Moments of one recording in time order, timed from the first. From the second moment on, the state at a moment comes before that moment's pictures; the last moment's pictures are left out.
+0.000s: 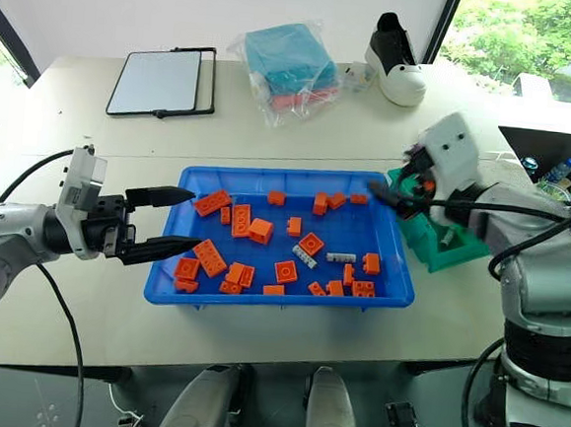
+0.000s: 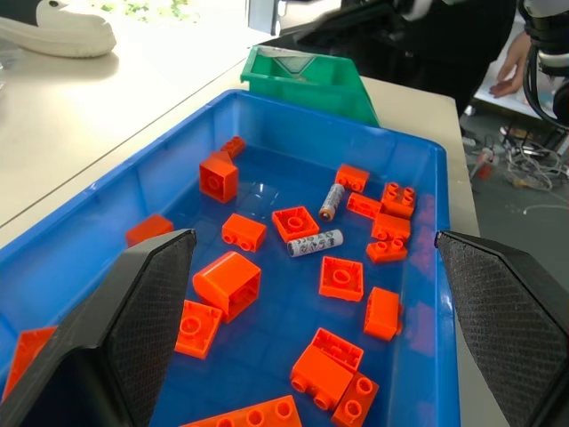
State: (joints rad) left arm -0.18 0.82 0.22 -0.40 -0.82 0.60 -1.02; right arm -0.50 -0.71 -0.15 -0.48 0.38 1.11 0.71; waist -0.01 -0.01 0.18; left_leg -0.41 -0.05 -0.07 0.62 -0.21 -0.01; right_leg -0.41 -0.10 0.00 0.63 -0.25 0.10
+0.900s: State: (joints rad) left arm -0.17 0.83 0.25 -0.45 -0.84 0.65 -0.96; right arm -0.43 -0.63 0.26 -0.40 0.43 1.13 0.63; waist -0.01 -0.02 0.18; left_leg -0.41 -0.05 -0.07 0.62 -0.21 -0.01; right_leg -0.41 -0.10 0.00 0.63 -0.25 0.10
